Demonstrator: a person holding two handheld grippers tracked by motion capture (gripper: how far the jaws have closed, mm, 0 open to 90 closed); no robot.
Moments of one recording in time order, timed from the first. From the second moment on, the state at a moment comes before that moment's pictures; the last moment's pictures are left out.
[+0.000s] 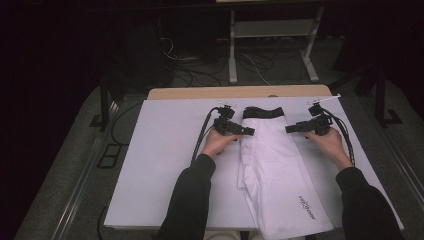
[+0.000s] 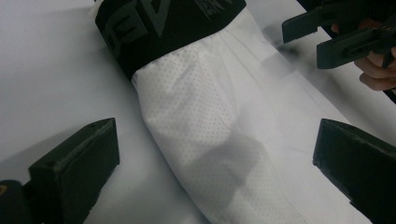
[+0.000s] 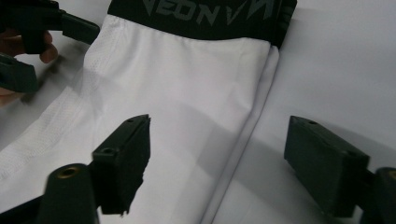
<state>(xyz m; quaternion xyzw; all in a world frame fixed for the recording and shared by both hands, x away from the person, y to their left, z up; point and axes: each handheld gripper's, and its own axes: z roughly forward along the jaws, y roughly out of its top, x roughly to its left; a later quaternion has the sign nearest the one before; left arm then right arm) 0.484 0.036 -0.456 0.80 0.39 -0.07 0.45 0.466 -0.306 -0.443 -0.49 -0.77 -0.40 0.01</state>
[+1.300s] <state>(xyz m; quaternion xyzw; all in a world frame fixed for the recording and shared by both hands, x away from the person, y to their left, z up) 0.483 0.031 -0.457 0.78 0.43 -0.05 0.44 0.460 -0.296 -0.449 -0.53 -0.74 -0.41 -0.01</state>
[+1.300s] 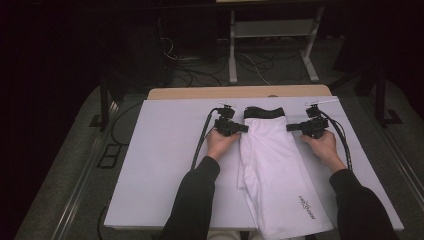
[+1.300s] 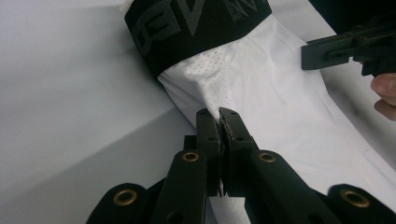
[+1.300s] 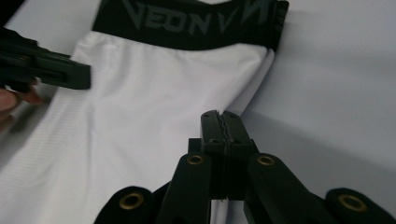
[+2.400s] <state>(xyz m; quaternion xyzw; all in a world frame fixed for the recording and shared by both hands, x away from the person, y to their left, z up) 0.461 0.046 -0.435 0.77 0.41 -0.05 0.48 0.436 -0.306 -0.428 -0.50 -0.72 -0.48 0.00</state>
